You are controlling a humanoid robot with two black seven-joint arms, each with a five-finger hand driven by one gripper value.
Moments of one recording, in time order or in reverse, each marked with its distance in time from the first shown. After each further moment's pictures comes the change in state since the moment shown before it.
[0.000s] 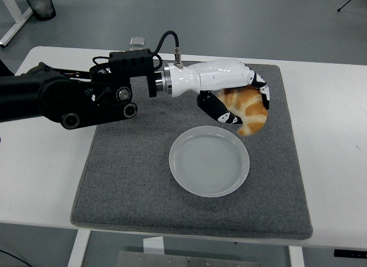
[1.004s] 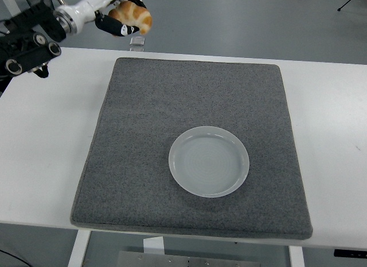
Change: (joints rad) left arm -0.089 0.181 -0.004 0.476 -0.468 -0.081 0.121; right arm -0.001 0.000 0.000 0.002 -0.001 0.000 0.000
